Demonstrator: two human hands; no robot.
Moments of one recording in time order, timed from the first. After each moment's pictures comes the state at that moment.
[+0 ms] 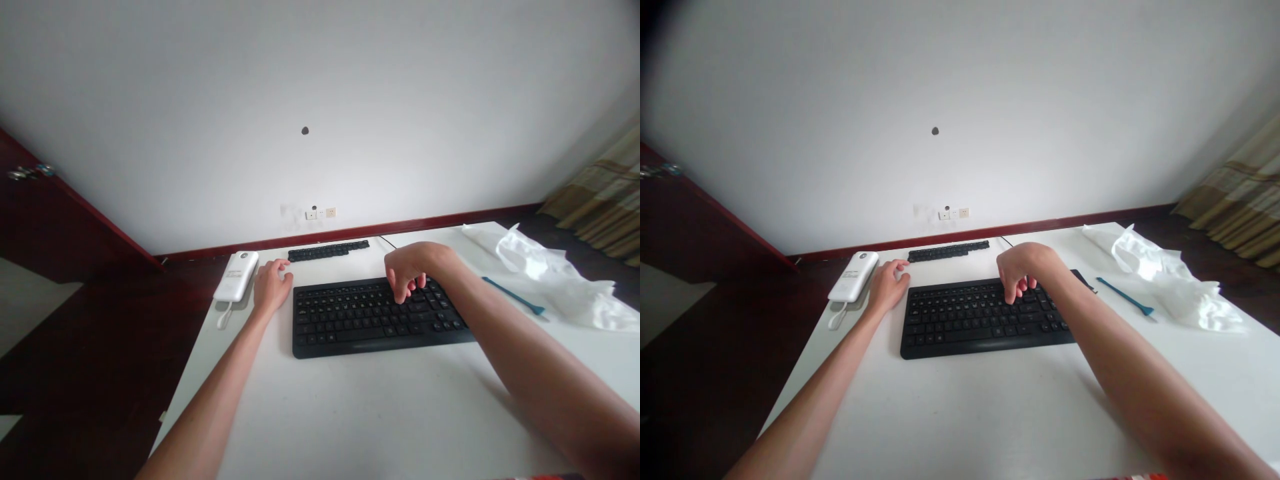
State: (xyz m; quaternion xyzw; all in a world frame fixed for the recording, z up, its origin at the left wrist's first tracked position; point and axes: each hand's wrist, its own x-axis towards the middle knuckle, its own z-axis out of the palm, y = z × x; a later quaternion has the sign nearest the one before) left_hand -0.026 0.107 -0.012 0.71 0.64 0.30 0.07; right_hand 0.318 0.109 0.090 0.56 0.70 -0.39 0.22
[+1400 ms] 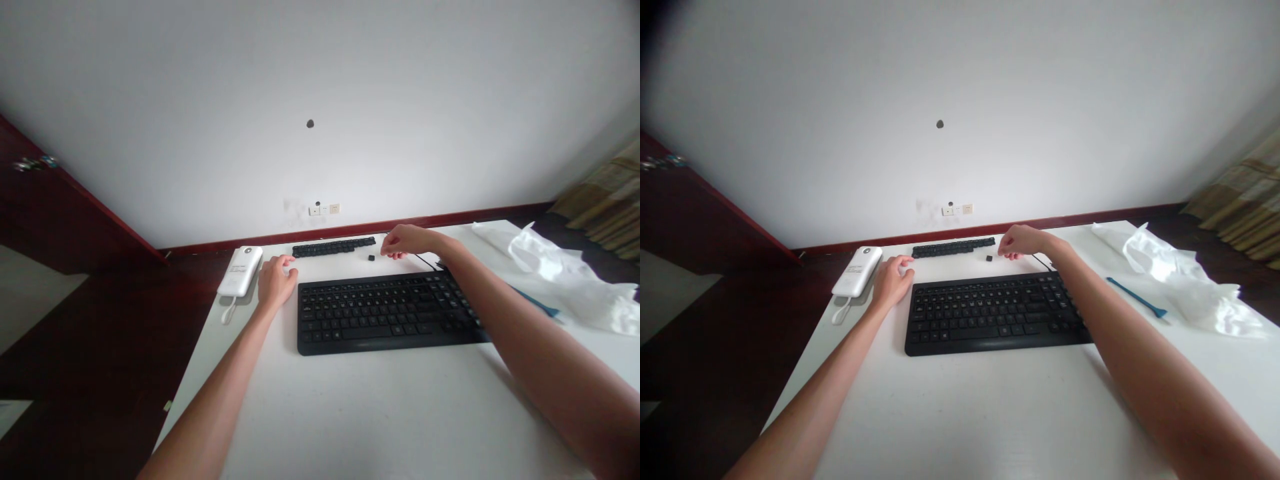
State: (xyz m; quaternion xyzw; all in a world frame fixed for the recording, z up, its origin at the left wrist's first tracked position) left_hand -0.025 0.106 -0.014 0.71 0.64 0.30 0.07; right_hand 0.356 0.159 0.053 0.57 0.74 -0.35 -0.04
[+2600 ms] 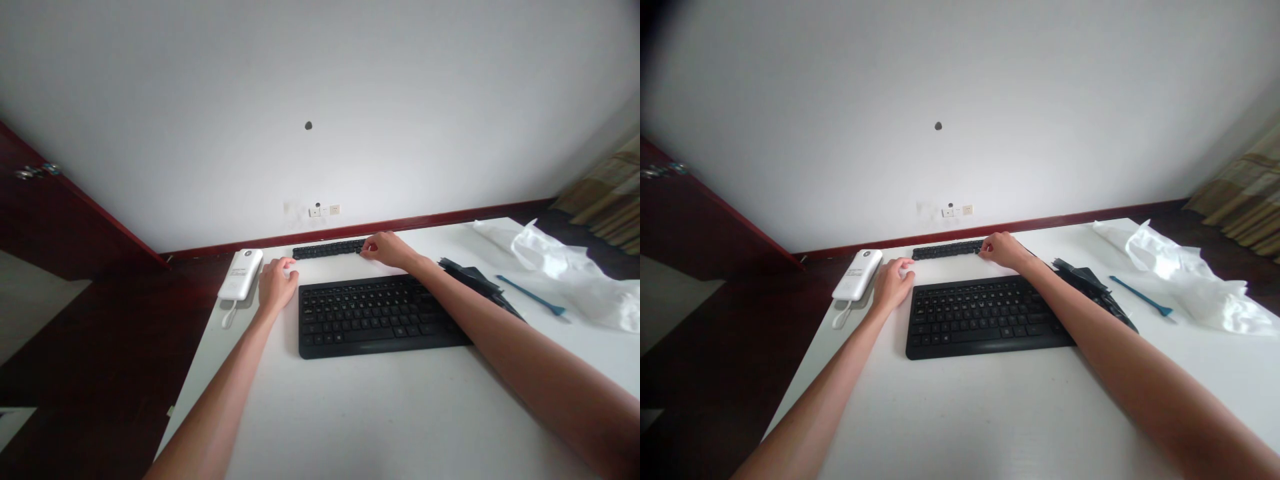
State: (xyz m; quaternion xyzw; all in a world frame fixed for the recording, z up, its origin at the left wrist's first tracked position) left_hand -0.025 0.107 -0.012 0.70 0.65 0.29 0.07; right_hand 0.304 0.151 0.023 0.59 0.78 -0.13 -0.16
